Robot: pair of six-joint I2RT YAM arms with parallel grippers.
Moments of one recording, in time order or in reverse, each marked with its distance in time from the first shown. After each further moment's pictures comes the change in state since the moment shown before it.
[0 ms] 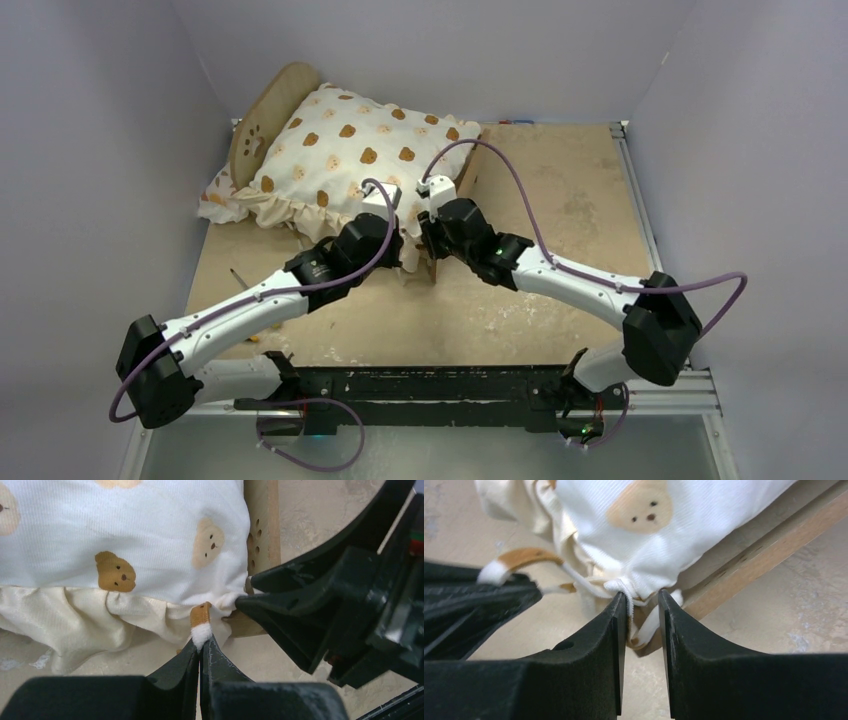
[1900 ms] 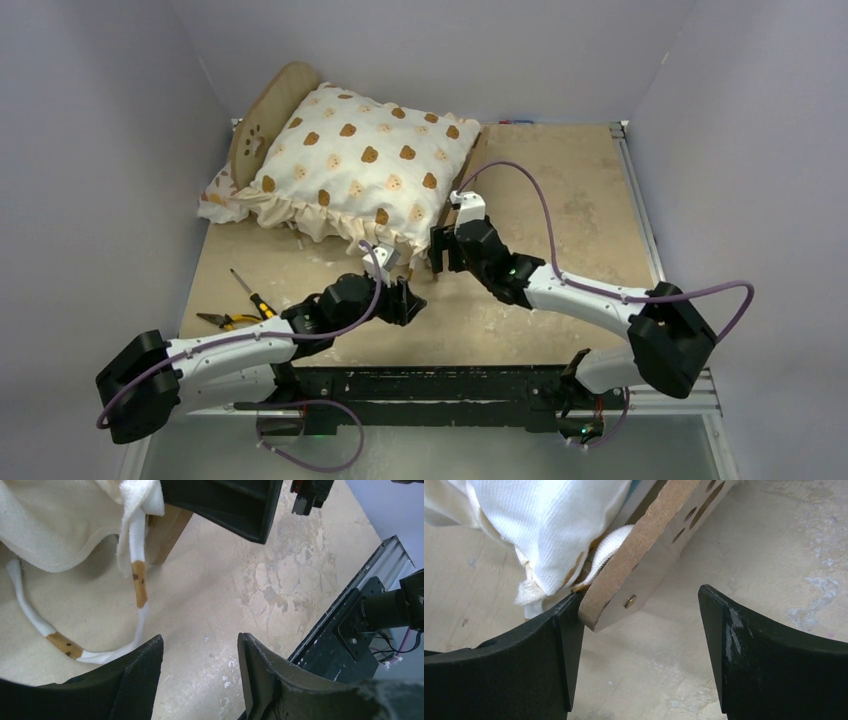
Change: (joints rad) left arm -0.101 -0.187 -0.527 0.475 0.287 -0.085; right arm -0.031 -0.057 -0.210 0.122 0.124 0.215
